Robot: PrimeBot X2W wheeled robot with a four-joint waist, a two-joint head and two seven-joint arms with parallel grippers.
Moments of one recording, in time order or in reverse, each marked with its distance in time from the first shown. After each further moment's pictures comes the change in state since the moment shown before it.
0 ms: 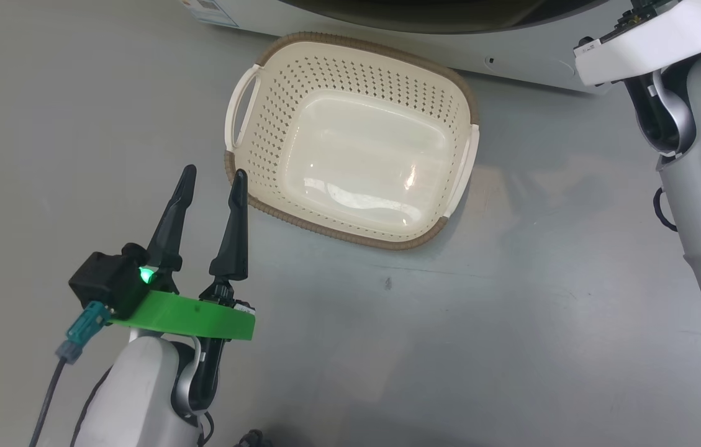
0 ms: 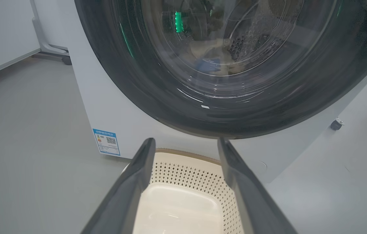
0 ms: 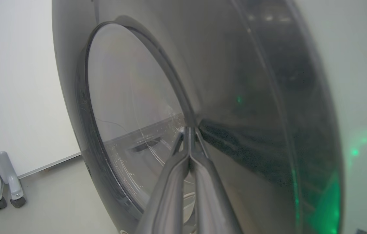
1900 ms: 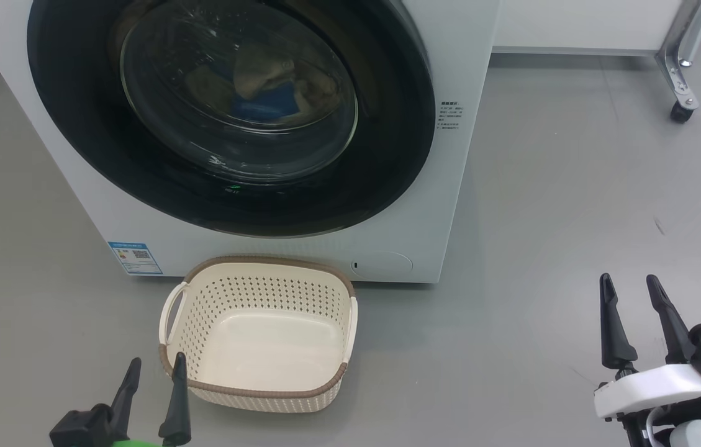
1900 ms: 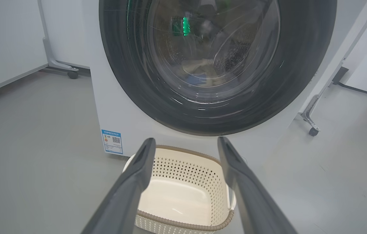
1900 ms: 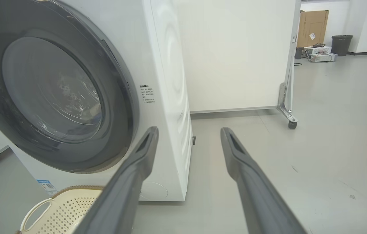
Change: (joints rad) left arm 0.356 0.034 0.163 0.170 0.060 0.000 0.000; right arm 0.978 0.140 -0.326 -0.201 -0.007 -0.005 0.000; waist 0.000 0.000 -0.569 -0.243
